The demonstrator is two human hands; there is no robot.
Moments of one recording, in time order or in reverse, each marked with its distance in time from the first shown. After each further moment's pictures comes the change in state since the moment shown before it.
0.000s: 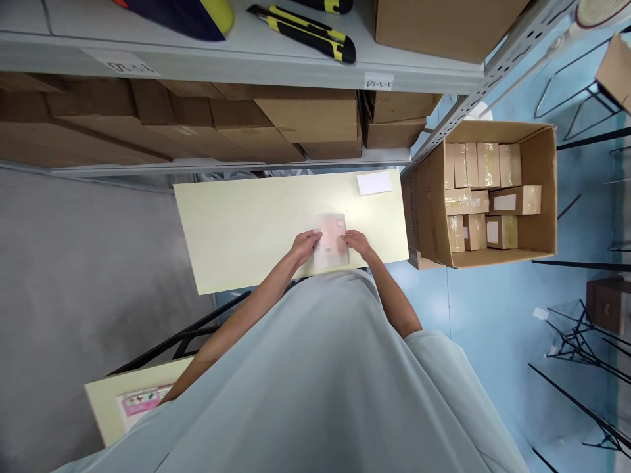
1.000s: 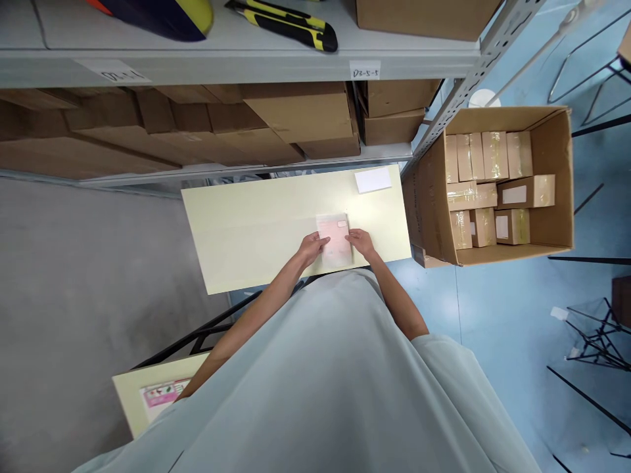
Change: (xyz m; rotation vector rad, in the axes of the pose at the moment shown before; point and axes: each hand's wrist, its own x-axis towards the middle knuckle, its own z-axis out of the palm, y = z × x) left_hand 0.002 -0.015 0.019 0.116 -0.053 -0.039; right_hand 0.010 0.021 -0.011 -0.121 0.053 -0.085
